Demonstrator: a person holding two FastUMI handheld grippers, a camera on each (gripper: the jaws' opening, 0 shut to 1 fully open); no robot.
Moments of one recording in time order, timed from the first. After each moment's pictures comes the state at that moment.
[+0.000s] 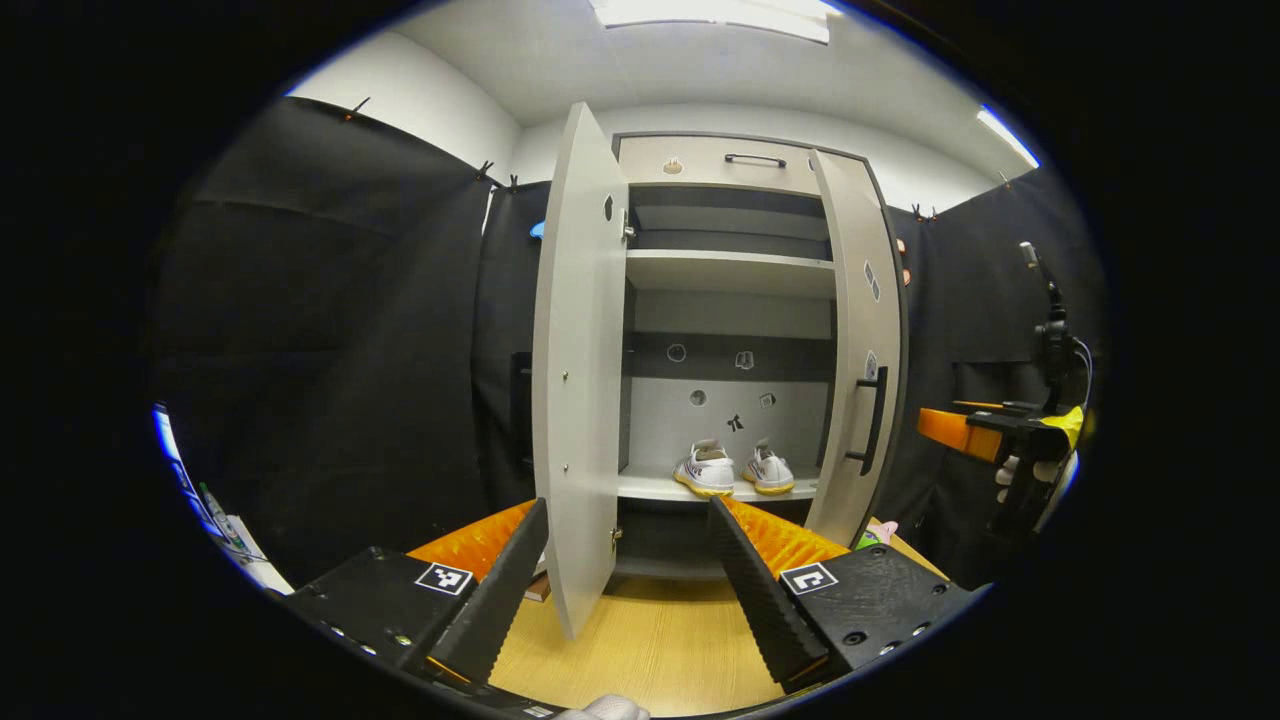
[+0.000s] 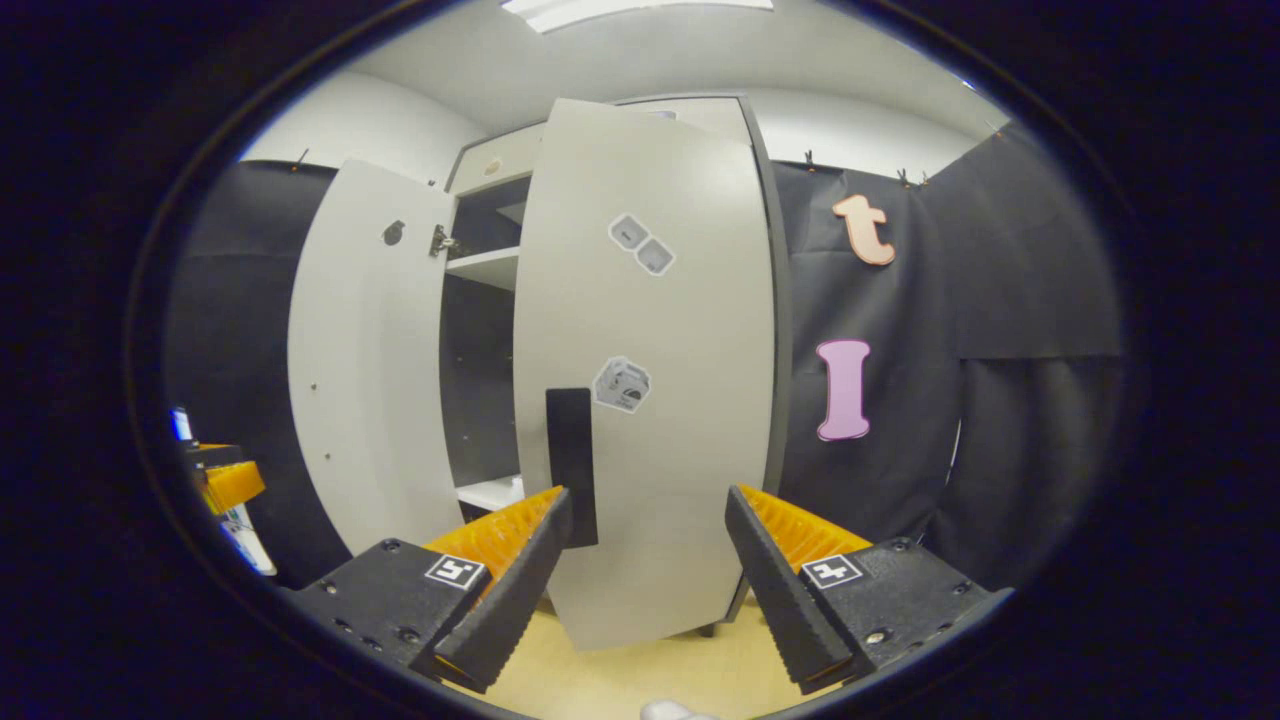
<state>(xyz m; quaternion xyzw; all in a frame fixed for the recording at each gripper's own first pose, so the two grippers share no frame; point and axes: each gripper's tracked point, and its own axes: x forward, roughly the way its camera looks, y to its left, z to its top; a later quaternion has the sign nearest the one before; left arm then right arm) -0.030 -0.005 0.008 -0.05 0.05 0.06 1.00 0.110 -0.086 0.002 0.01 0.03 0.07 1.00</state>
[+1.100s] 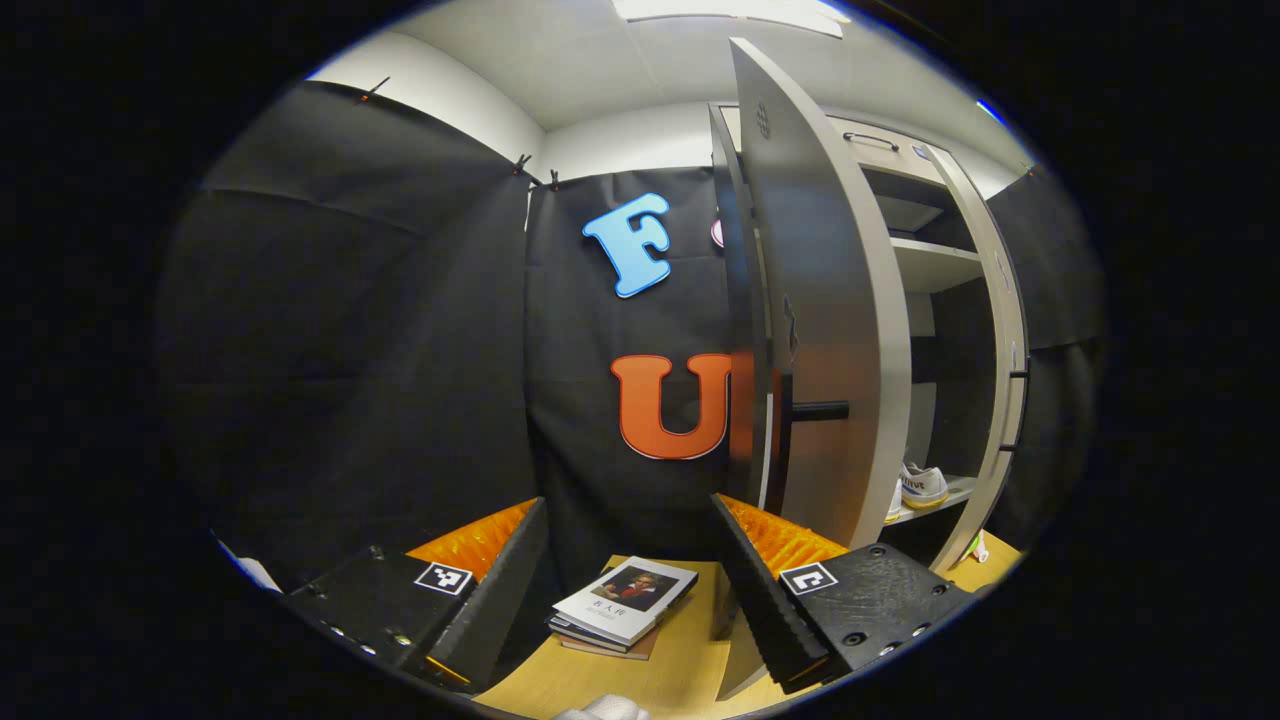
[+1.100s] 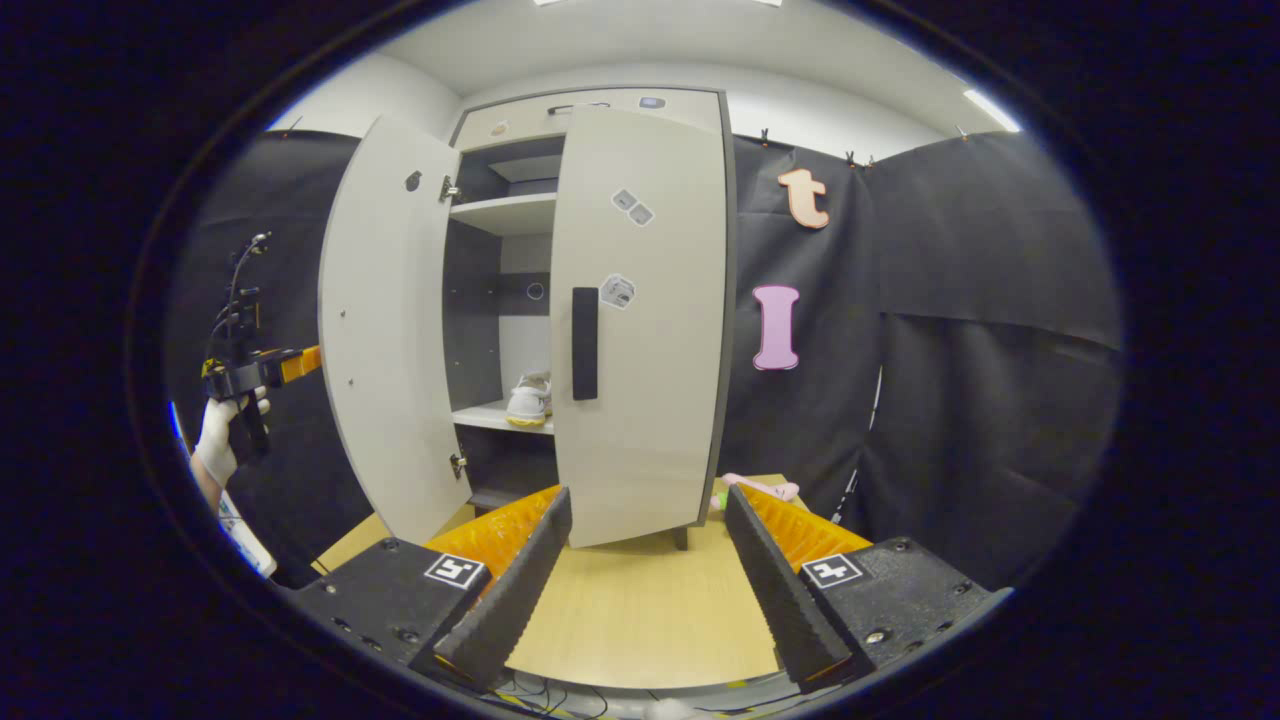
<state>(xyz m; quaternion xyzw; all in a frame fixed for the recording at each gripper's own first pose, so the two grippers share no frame) 0.101 0.178 -0.009 -0.01 0.03 0.10 0.99 -0.031 -0.052 -0.055 0.01 0.11 -0.03 0.99</state>
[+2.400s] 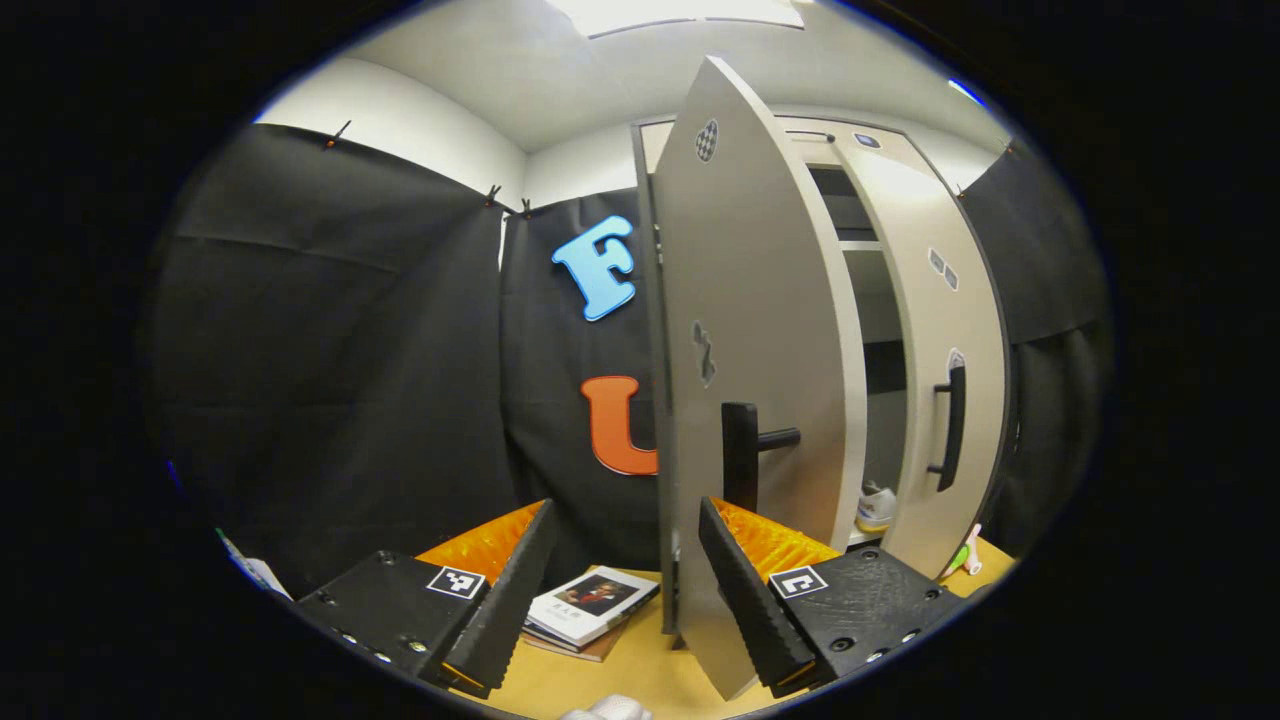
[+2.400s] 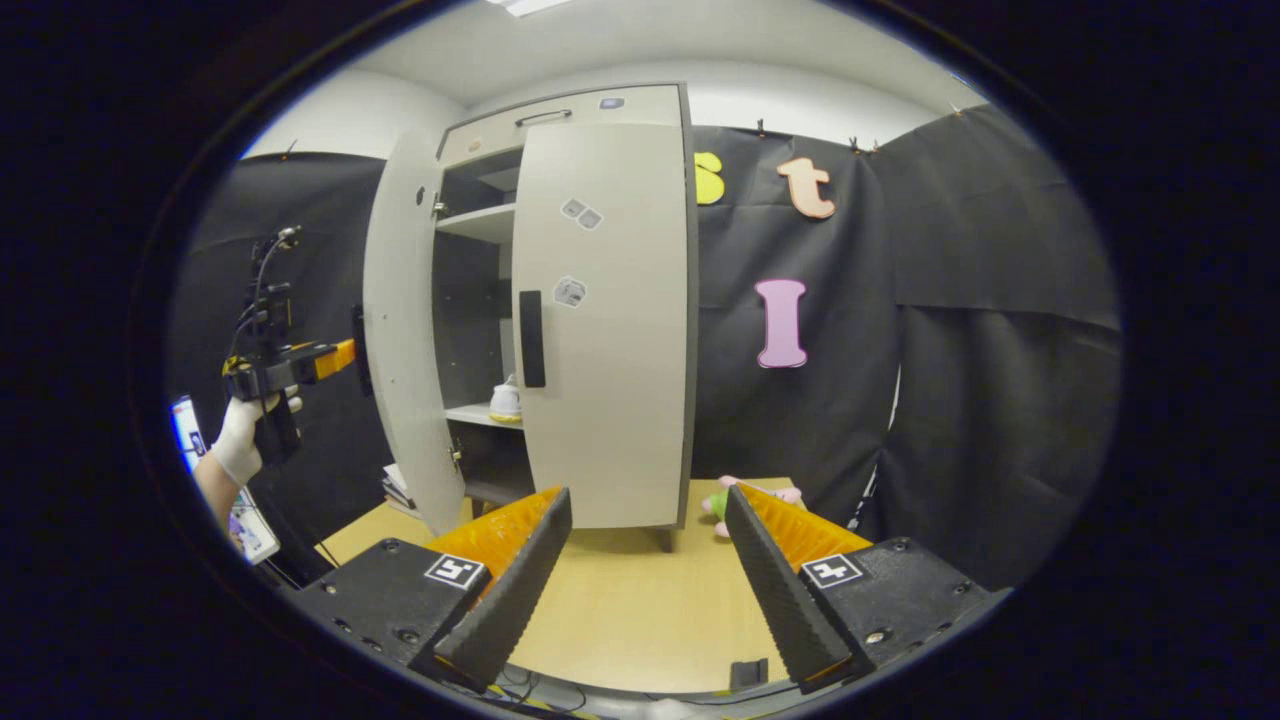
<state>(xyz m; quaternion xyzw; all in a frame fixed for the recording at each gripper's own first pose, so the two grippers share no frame) 0.098 0.043 0.015 0.00 0.01 0.11 0.99 -0.022 -0.158 -0.062 0.02 0.11 0.03 0.99</state>
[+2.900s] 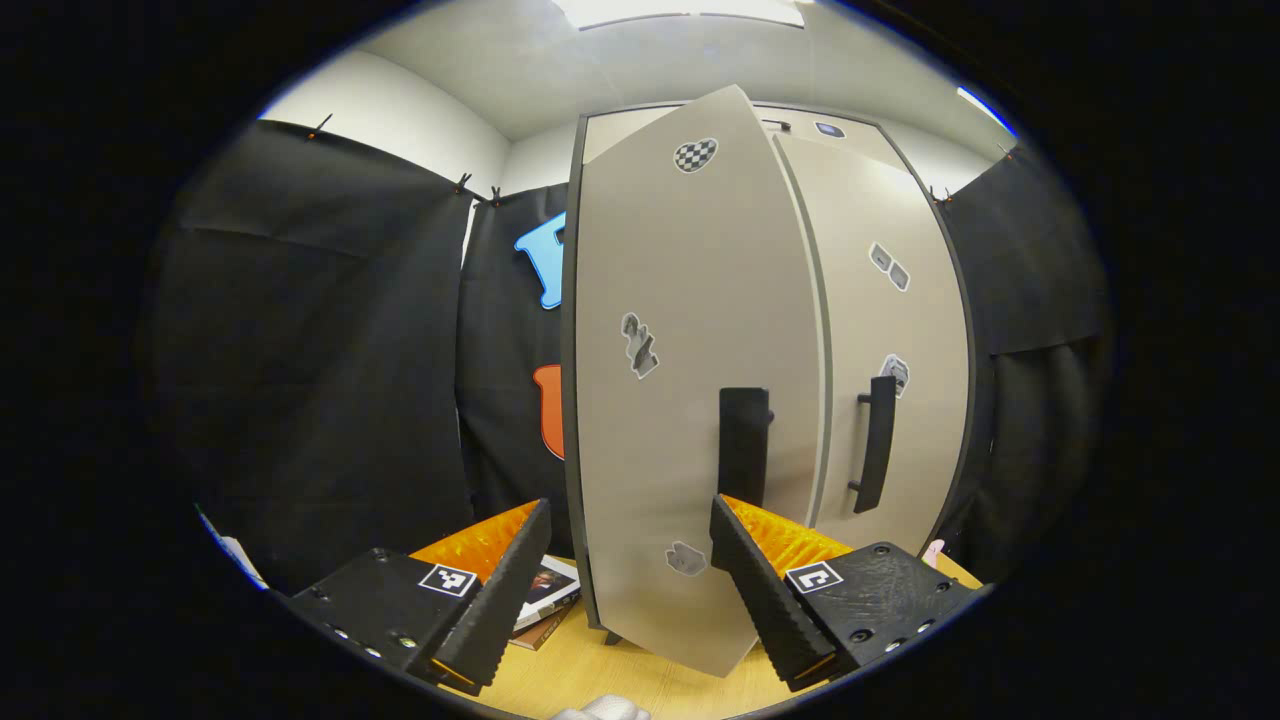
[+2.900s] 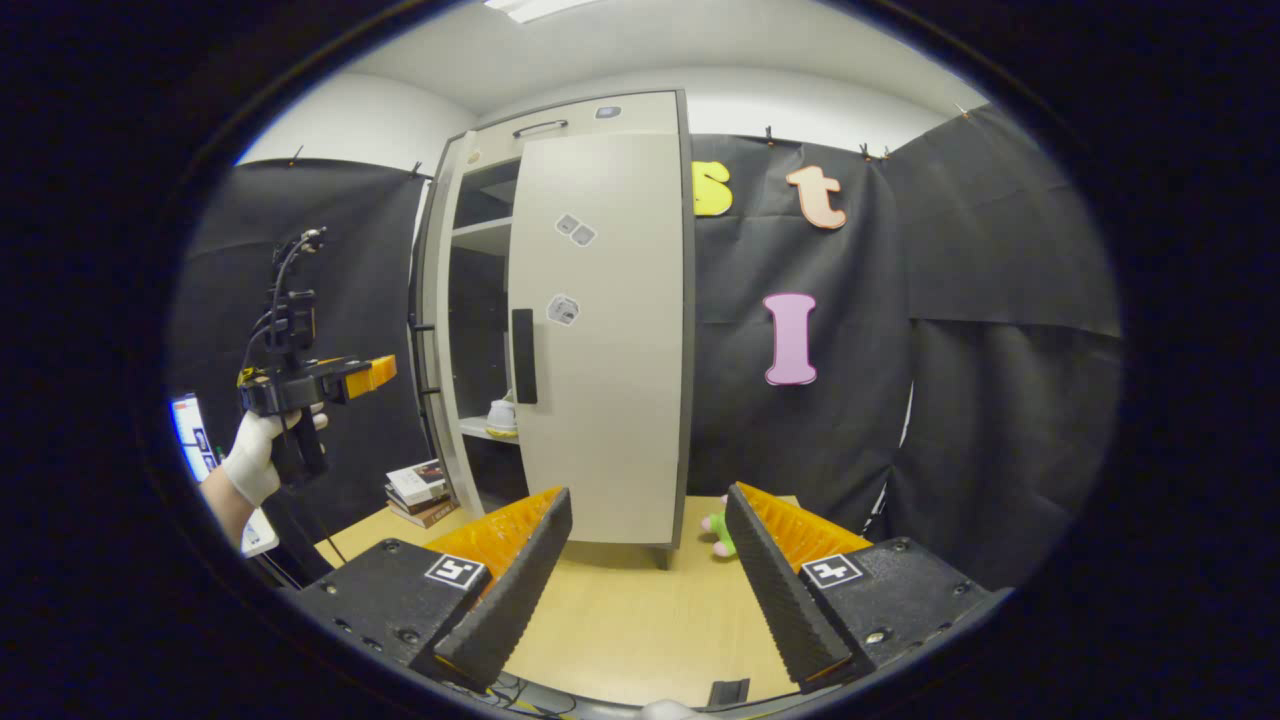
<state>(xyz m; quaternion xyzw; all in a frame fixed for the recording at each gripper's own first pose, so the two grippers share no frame) 0.100 -0.024 0.010 -0.01 0.03 0.09 1.00 -0.002 -0.172 -0.045 0.01 0.09 0.06 0.99</state>
